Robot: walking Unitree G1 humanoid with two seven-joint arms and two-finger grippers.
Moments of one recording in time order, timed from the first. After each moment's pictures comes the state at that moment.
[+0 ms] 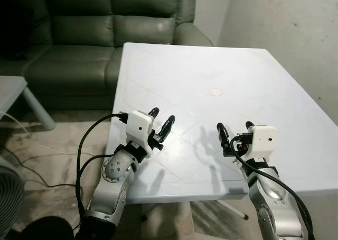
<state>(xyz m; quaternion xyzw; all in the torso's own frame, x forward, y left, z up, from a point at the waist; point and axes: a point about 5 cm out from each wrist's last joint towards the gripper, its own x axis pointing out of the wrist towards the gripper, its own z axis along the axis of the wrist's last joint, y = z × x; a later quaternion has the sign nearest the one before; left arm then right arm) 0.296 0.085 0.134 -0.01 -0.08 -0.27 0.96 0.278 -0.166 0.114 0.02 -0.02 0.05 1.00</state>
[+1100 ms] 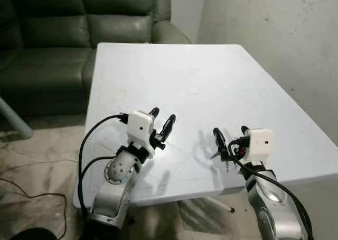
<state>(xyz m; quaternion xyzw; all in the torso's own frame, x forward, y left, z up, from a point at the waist) 0.287 0.075 0.134 -0.01 -0.07 -0.28 0.96 0.273 -0.159 0.104 0.01 0.02 0.10 0.99</state>
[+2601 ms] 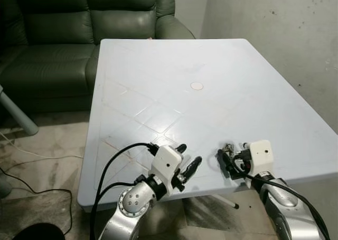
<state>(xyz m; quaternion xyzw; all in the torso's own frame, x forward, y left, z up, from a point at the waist) 0.237 0.039 0.099 0.01 0.01 -0.39 0.92 0.262 -0.193 0.079 -0.05 0.13 0.12 0.98</state>
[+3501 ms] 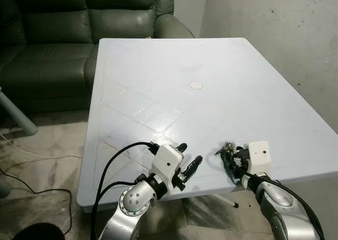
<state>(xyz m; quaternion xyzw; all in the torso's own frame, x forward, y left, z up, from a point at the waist) 0.238 0.038 0.101 0.01 0.00 -0.39 0.92 0.264 -0.186 0.076 -0.01 0.14 0.10 0.99</state>
